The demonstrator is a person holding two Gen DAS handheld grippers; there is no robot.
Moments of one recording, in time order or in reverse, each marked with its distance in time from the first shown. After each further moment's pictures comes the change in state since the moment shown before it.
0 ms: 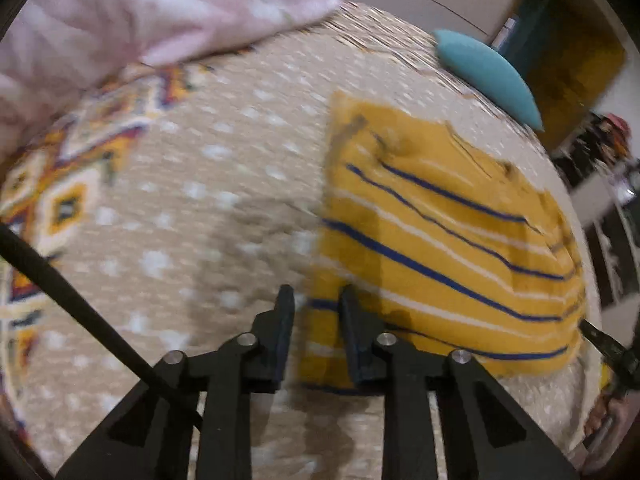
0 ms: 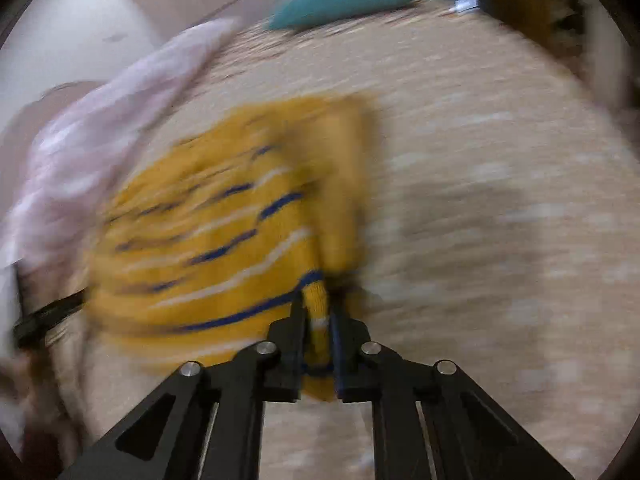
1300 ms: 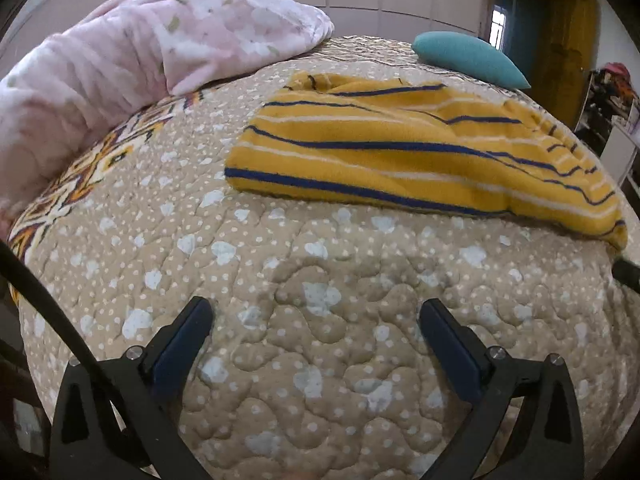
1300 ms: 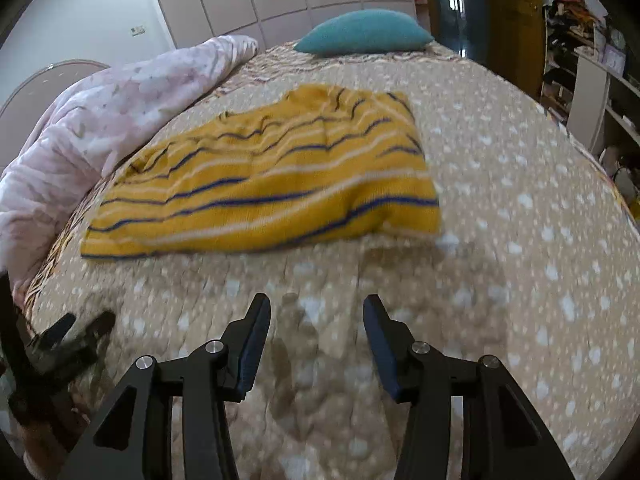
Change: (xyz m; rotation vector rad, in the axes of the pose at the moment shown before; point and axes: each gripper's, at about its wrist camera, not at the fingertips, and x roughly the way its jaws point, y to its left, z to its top) left arm -0.019 -0.076 -0.150 0.152 -0.200 0.183; right arm -0.031 0.078 -0.103 -0.127 -0.145 -0.025
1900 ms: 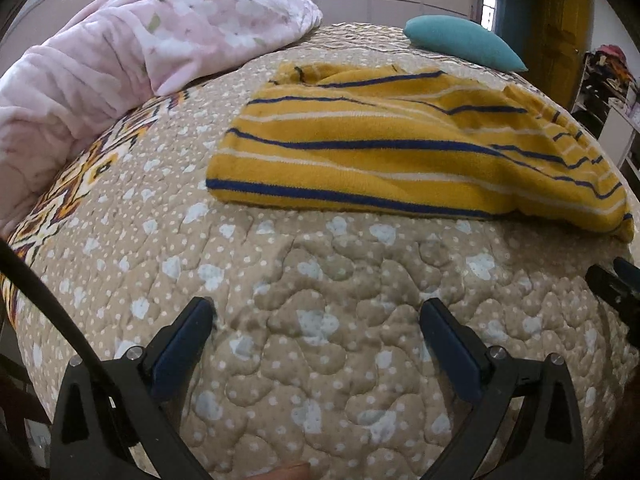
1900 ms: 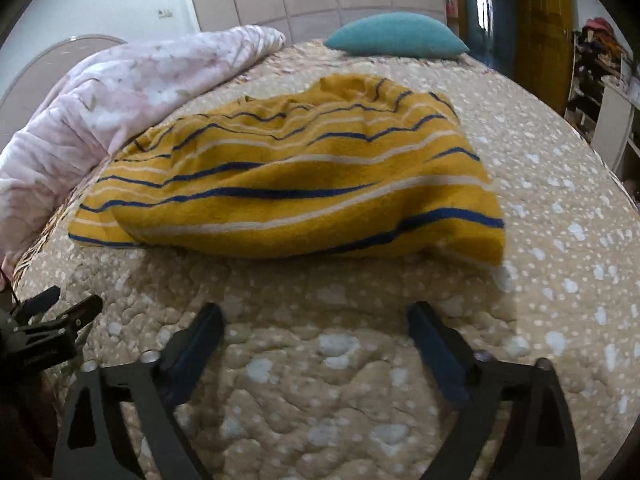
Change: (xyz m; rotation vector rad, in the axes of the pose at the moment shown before) left arm 0.014 -0.002 0.011 0.057 0.041 -0.009; right arm 0.040 0.016 -0.001 -0.121 -0.026 0.027
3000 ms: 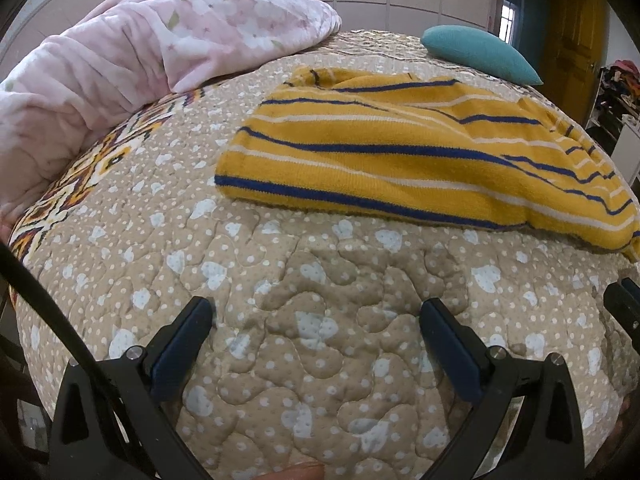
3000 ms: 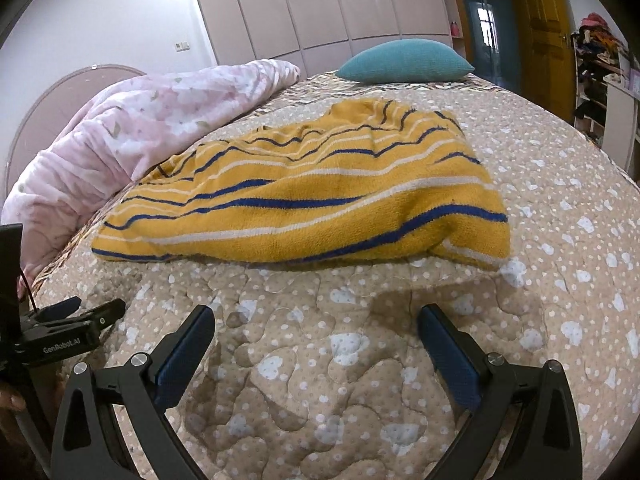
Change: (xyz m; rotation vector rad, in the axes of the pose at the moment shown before) left arm 0.000 -0.004 -0.002 -0.064 -0.018 0.047; right arm -0.012 -0.008 -0.017 0.036 -0.123 0.099
